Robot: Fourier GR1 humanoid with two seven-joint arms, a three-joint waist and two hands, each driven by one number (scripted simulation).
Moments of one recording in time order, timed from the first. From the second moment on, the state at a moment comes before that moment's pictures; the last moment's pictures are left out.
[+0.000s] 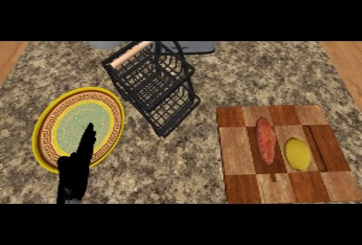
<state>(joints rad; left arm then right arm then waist) 0.06 0.31 -0.29 -1.42 0.19 0.41 -0.01 0.47 -0.37 -0.28 -2.03 0.01 -0.64 0.31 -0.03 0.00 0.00</state>
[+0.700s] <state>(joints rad) 0.04 0.29 -0.31 -1.41 0.17 0.38 -0.03 0.57 -0.65 -0.10 -2.29 0.48 -0.40 1.05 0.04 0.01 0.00</state>
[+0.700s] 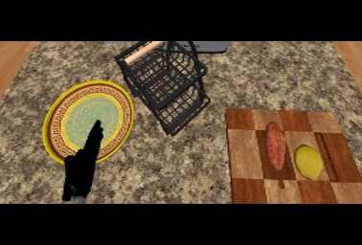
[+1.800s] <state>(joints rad) 0.02 0.27 -0.29 -1.40 0.16 0.36 0.00 0.08 -0.41 0.14 -1.93 0.80 -0.08 1.24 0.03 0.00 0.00</state>
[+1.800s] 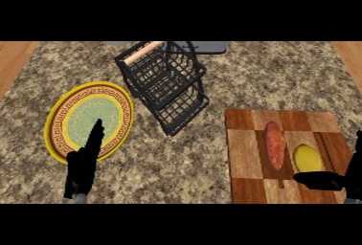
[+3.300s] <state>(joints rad) 0.05 0.25 -0.25 -1.39 0.13 0.36 -0.01 -0.11 -0.16 -0.08 -1.62 0.81 0.18 1.18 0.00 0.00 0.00</state>
